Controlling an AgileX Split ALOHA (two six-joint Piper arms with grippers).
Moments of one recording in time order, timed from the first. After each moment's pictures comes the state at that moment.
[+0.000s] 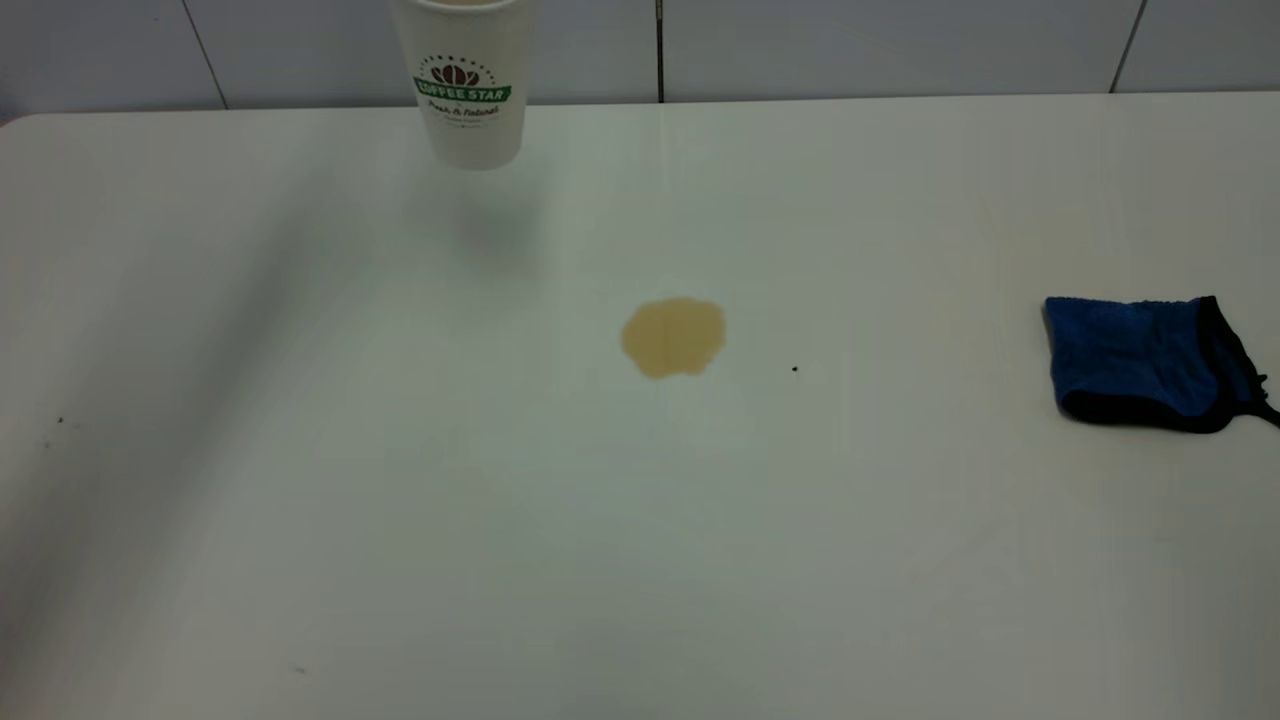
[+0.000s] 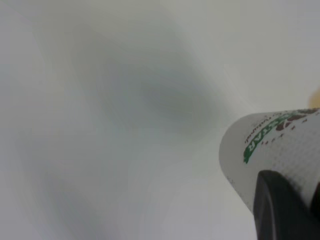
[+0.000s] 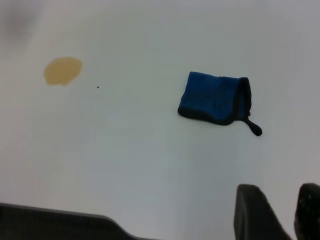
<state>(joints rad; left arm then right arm) -0.25 2.38 -2.23 -0.17 1.03 0.38 0.00 -0.02 -0.47 0.05 1.12 -0.05</state>
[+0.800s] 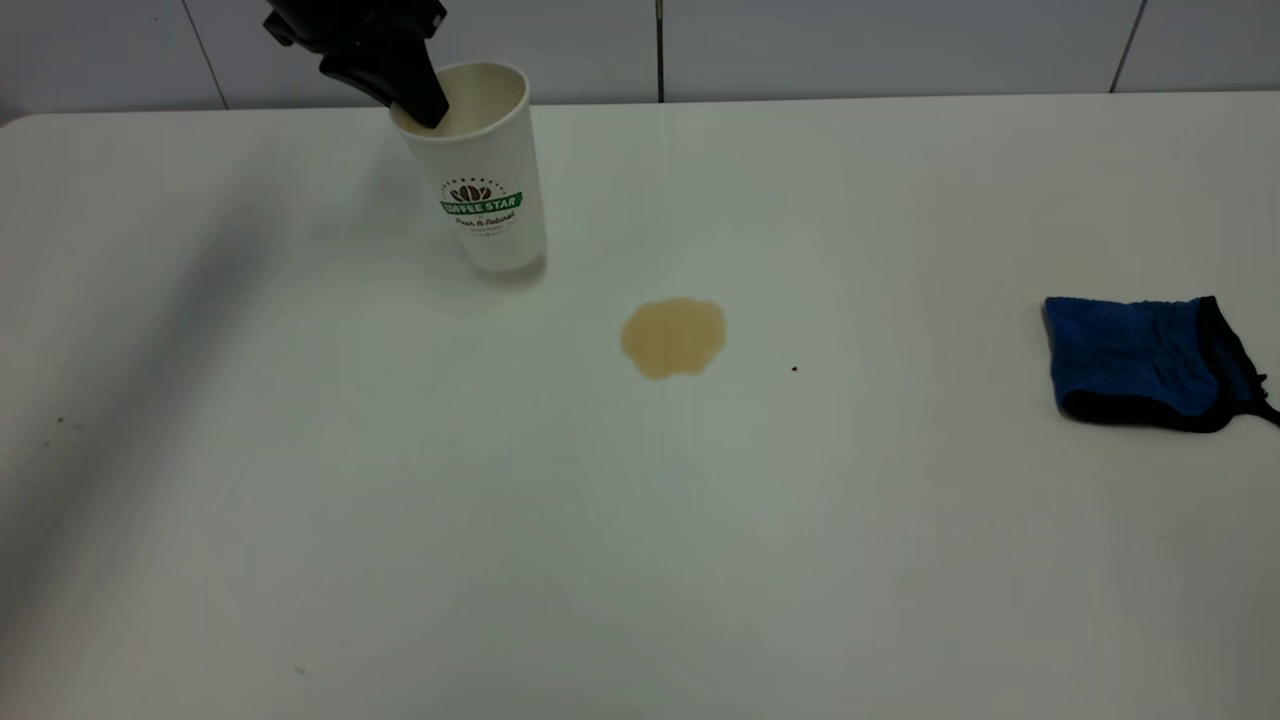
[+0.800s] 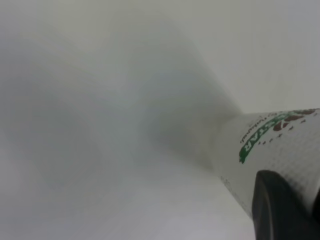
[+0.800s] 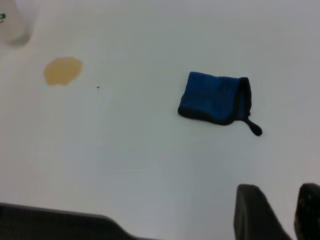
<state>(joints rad) -0.12 2.60 -2.23 -0.47 0.91 0.59 0.00 -0.02 -0.47 0.05 1.12 -0.05</state>
